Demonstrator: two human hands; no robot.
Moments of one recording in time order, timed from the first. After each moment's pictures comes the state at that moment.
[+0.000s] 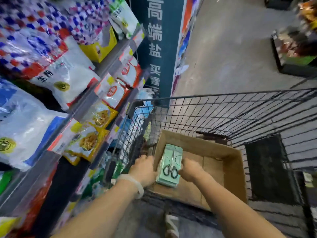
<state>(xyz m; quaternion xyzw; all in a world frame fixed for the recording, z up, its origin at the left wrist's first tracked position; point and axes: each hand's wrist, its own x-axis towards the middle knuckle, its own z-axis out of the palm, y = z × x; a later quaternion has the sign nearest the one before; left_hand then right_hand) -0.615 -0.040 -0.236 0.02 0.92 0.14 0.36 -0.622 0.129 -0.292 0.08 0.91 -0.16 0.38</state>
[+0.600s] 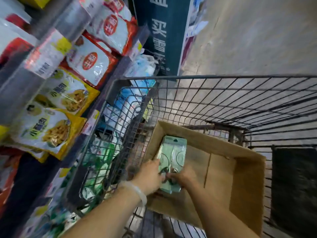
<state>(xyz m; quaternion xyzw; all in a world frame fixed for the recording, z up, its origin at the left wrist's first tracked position) -0.663 0.018 -0.336 -0.07 0.87 0.22 0.44 -0.658 0.149 -0.427 0.31 0.76 -0.36 0.44</state>
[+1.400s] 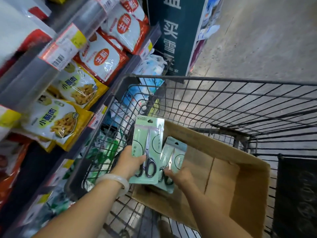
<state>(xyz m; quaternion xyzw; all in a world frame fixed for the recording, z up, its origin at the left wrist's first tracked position) -0.674 -0.024 -0.321 -0.38 0.75 0.47 0.27 -0.653 0.137 -0.438 0.31 0.75 -0.39 0.44</state>
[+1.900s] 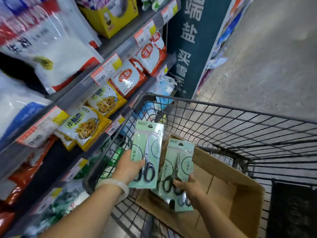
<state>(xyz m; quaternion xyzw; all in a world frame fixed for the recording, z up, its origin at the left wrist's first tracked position) -0.659 -0.048 -0.283 -0.41 0.73 0.50 0.20 -0.657 0.156 -0.369 0.30 0.64 -0.58 0.40</state>
